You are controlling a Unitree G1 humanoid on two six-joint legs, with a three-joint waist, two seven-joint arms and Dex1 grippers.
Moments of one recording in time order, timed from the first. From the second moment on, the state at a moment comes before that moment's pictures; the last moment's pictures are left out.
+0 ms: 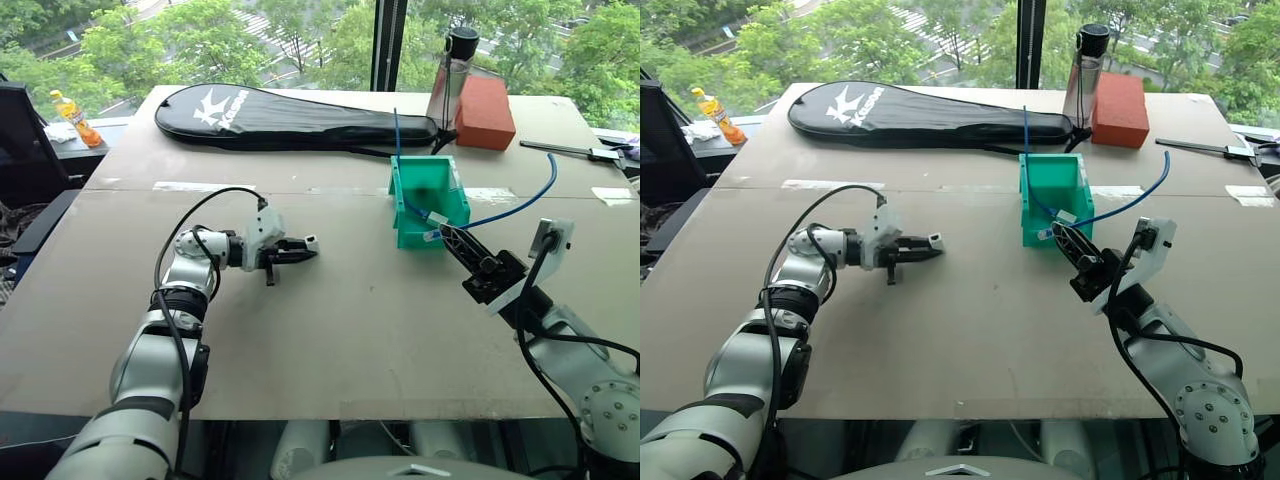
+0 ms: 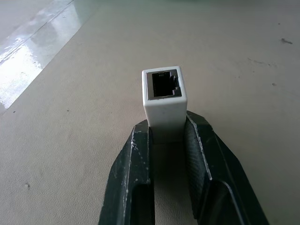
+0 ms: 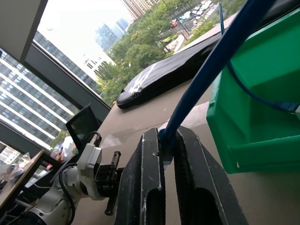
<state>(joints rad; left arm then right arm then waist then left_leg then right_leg) -0.78 0.53 -0.08 1.04 -0.11 -0.37 -1.36 0.03 -0.39 -0.10 -0.71 1.35 0.56 -0.12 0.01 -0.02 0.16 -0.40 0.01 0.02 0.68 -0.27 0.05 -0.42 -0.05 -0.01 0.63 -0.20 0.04</state>
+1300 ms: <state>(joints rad) -0.66 0.40 -0.36 0.42 -0.05 -0.01 -1.30 -0.56 -0.77 0.22 -0.36 0.73 0.80 0.75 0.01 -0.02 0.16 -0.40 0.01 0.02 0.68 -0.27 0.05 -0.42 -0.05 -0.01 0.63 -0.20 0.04</state>
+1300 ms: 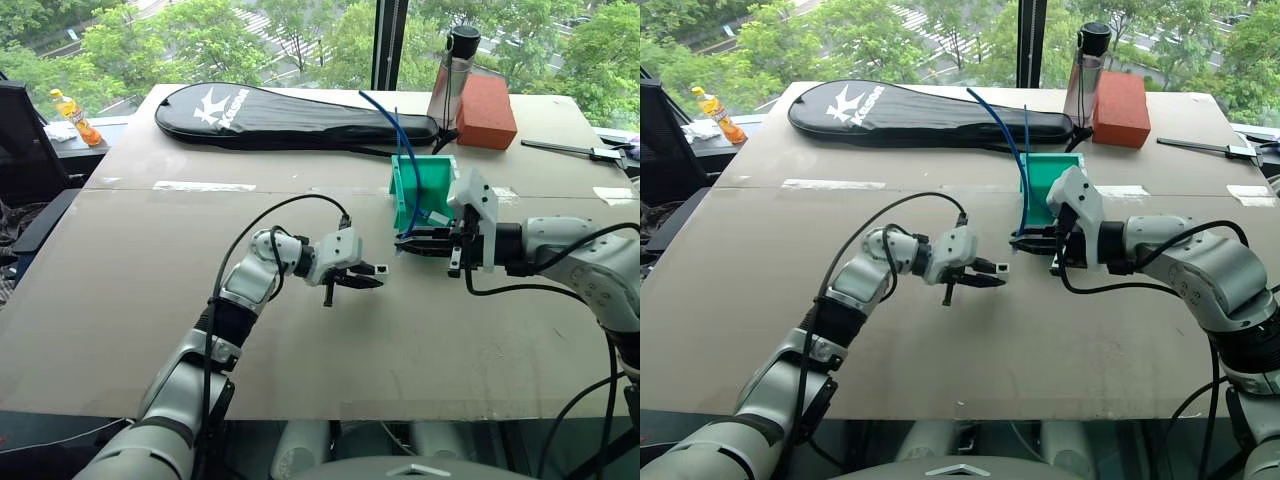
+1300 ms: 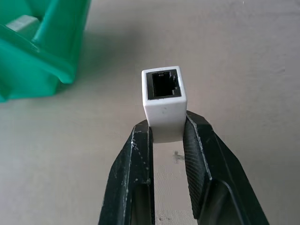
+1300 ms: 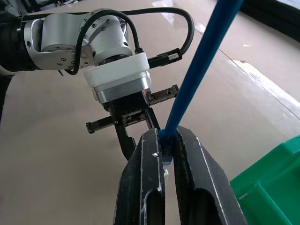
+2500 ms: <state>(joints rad) -0.66 0.38 -0.36 0.47 0.00 -0.07 -1.27 -0.47 -0.61 0.35 -0.20 0.28 0.49 0.92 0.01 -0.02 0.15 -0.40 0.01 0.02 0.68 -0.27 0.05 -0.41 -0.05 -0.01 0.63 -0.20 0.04</state>
